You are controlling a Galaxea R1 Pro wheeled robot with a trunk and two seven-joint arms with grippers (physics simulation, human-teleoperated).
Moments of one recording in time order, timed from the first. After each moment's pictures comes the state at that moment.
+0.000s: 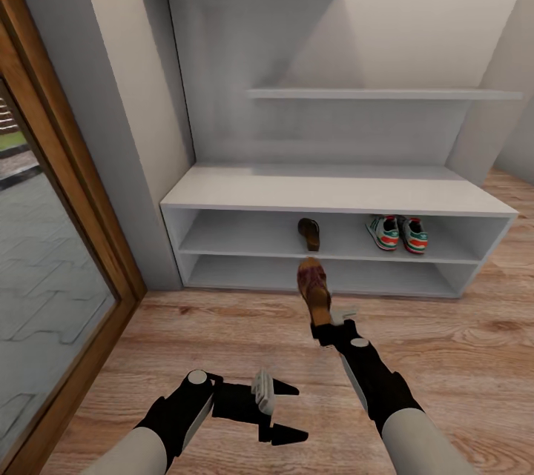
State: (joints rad) left arm -0.59 -0.12 -0.26 -0.50 -0.04 -0.09 -1.28; right arm -0.62 0.09 -0.02 -0.70 0.21 0.22 0.05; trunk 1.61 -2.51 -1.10
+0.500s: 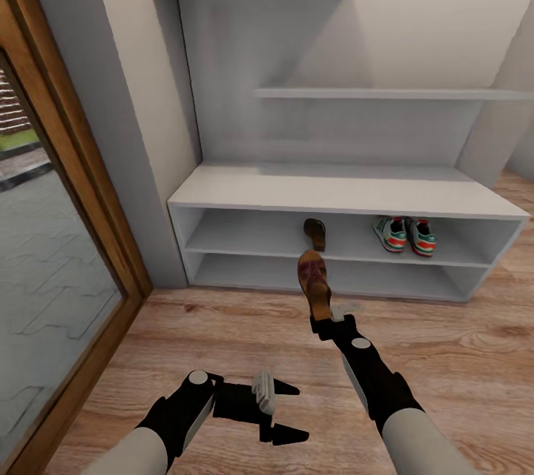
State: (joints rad) left arm -0.59 -0.12 -0.27 -0.50 -0.04 -0.09 -1.27; right arm -0.62 0.09 -0.02 -0.70 0.21 0.13 0.05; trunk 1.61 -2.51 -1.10
